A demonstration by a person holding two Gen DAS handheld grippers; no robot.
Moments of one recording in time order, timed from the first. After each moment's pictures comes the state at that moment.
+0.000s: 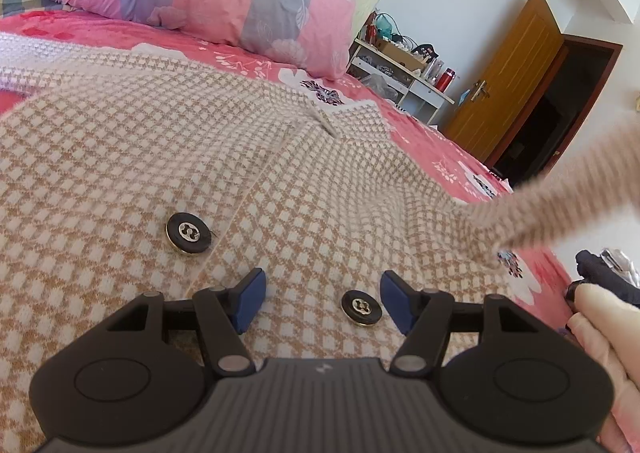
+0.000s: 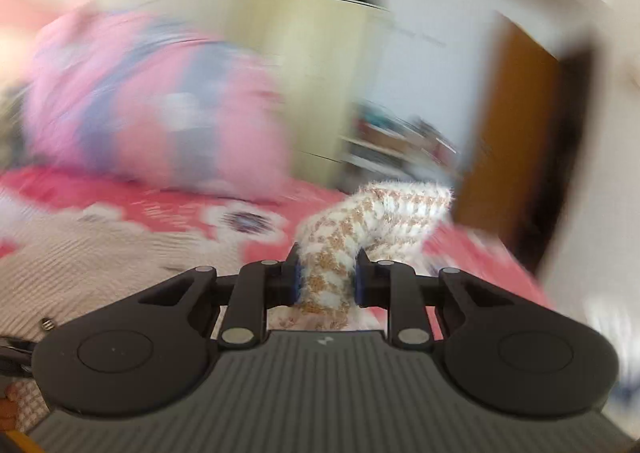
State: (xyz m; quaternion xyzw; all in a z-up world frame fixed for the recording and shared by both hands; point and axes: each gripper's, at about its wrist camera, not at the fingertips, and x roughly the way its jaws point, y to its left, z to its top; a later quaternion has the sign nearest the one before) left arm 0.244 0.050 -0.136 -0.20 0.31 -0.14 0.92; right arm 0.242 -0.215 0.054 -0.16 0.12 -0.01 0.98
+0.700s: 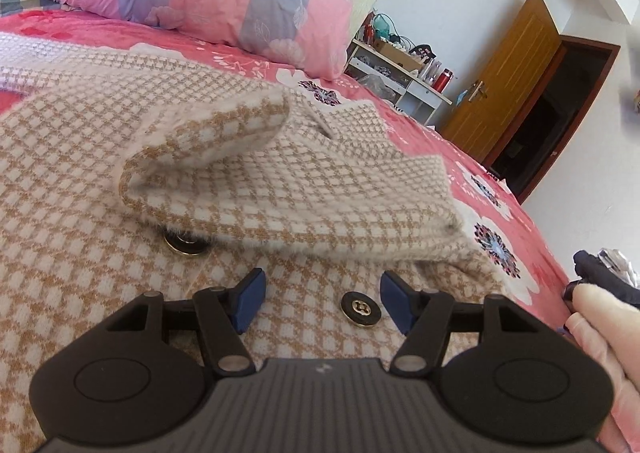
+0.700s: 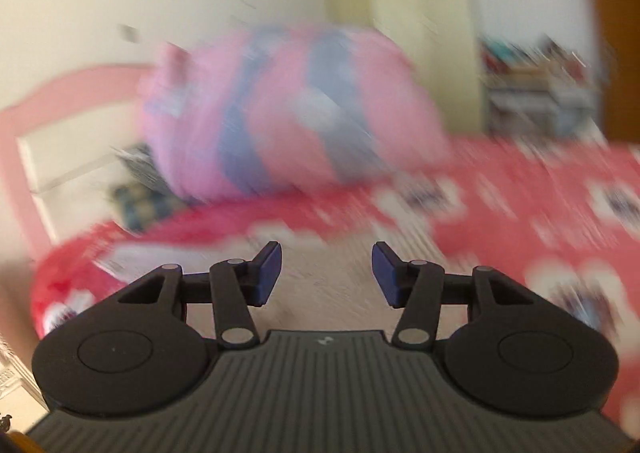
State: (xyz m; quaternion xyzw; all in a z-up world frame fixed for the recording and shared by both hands) left arm 0.243 0.051 -0.137 -0.20 0.31 -0.14 0.92; right arm 0.222 -0.231 0.040 0.05 0.21 0.17 0.96
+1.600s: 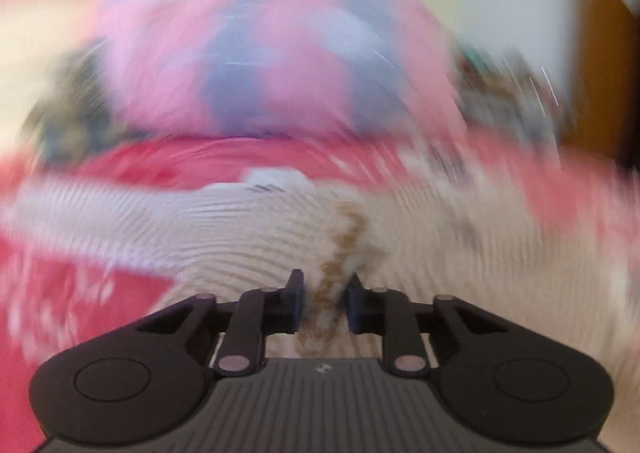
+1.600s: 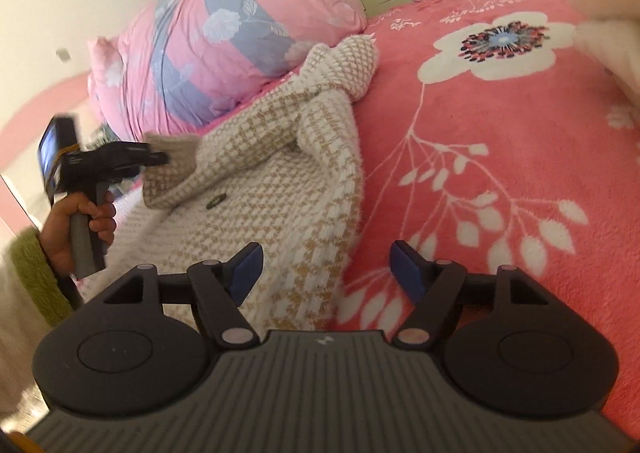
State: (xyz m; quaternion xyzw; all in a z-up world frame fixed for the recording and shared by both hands) left arm 0.295 0.115 -0.074 -0.17 0.23 0.10 0.95; right arm 0.144 -0.303 -0.167 0.23 0.28 0.15 0.92
